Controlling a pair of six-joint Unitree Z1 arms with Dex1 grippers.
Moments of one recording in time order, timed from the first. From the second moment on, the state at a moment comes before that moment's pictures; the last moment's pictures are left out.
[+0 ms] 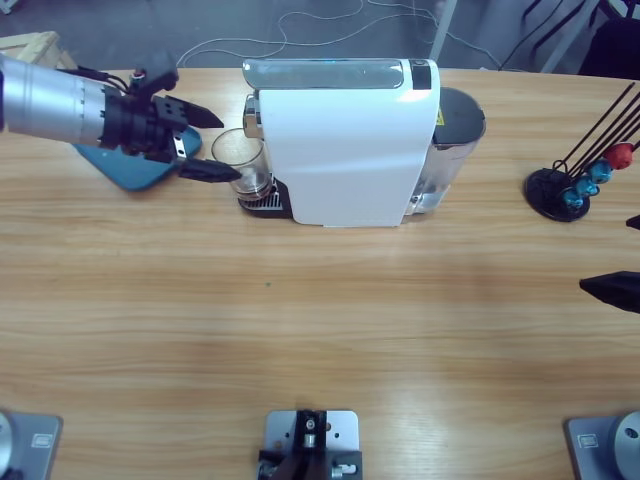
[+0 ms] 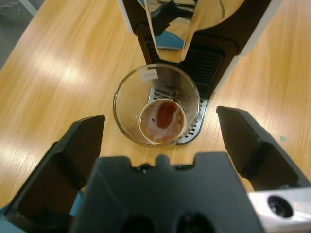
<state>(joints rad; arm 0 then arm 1) -0.44 1.81 -0.96 -0.02 -0.57 0.69 0.64 1.00 -0.89 0.71 0.08 0.04</state>
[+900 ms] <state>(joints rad) -0.47 1.88 -1.00 -0.02 -0.57 0.69 0.64 1.00 -0.89 0.70 0.08 0.04</state>
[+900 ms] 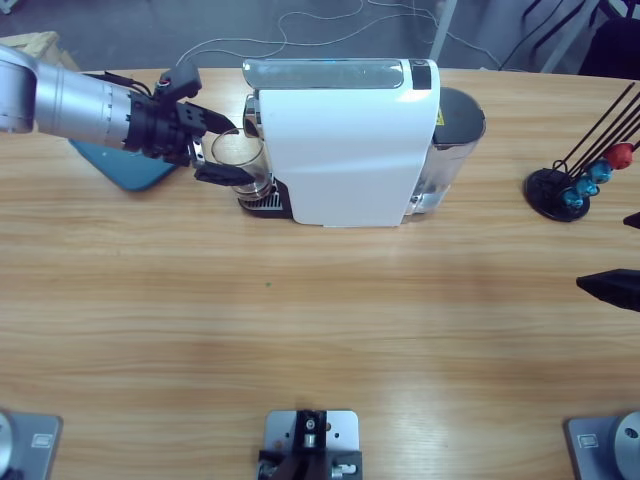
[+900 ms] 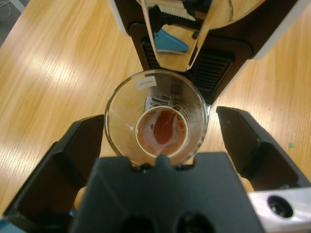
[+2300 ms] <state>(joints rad) -0.20 1.66 -0.82 -0.05 -0.56 0.68 0.63 1.00 -0.89 0.70 0.08 0.04</state>
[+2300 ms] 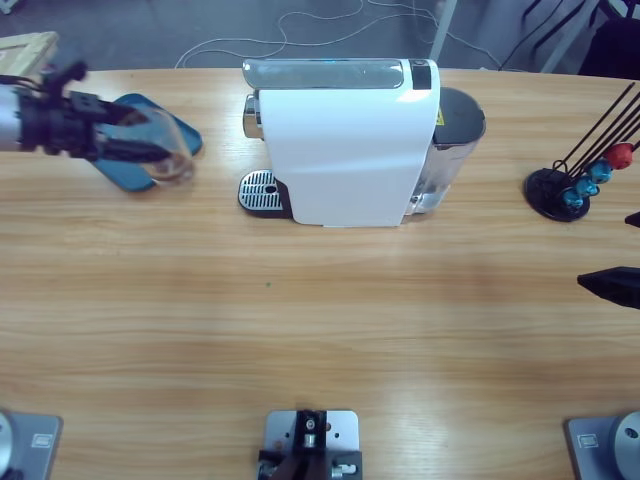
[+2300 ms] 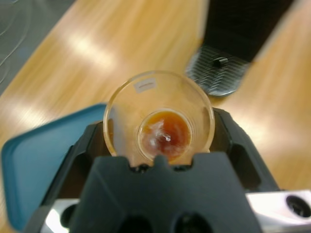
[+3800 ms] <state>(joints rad) -0.28 1.19 -0.69 0.03 -0.11 -0.03 0.63 0.98 -0.96 0.79 0.08 0.04</state>
